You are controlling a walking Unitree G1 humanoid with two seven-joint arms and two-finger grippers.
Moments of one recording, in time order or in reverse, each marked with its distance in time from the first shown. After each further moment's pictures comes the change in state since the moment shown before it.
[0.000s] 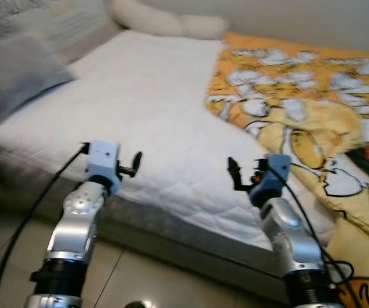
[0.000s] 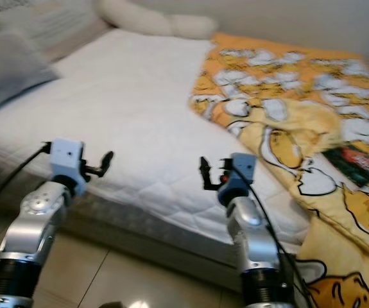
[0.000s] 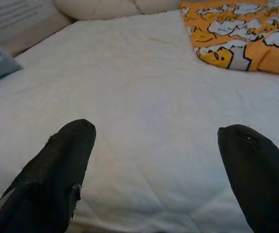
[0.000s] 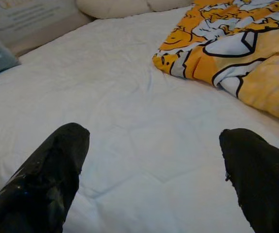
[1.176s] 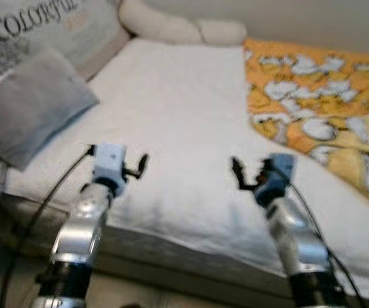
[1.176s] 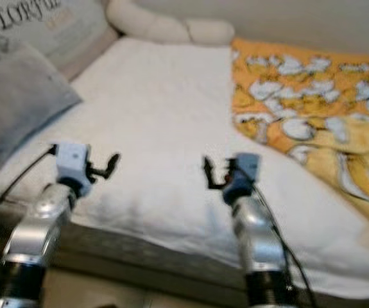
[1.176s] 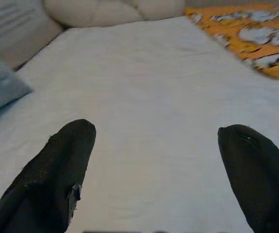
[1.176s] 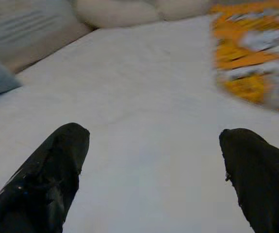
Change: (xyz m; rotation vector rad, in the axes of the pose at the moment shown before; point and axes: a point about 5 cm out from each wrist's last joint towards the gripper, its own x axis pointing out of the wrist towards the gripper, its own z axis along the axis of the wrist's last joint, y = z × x) left arm -0.001 -0.005 0.000 -0.009 -0.011 -0.020; right arm -0.002 -0.002 0.007 -0.009 -0.031 0.020
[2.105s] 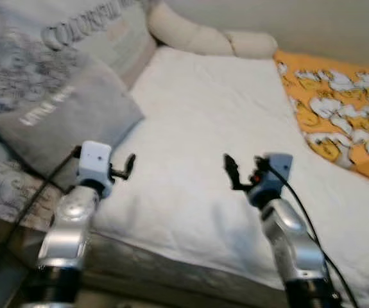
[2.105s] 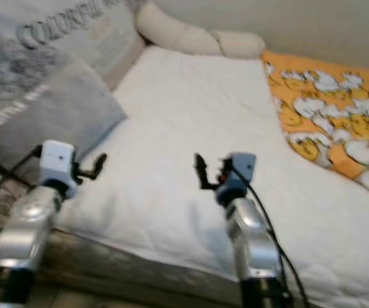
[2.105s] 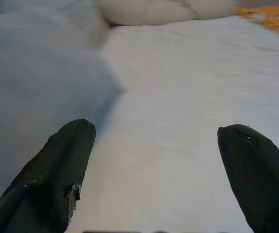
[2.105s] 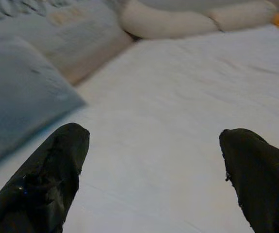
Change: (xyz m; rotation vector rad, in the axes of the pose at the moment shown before) left arm -0.008 0.008 -0.006 0.011 0.006 0.018; right arm -0.007 0.007 -0.003 0.028 0.000 0.038
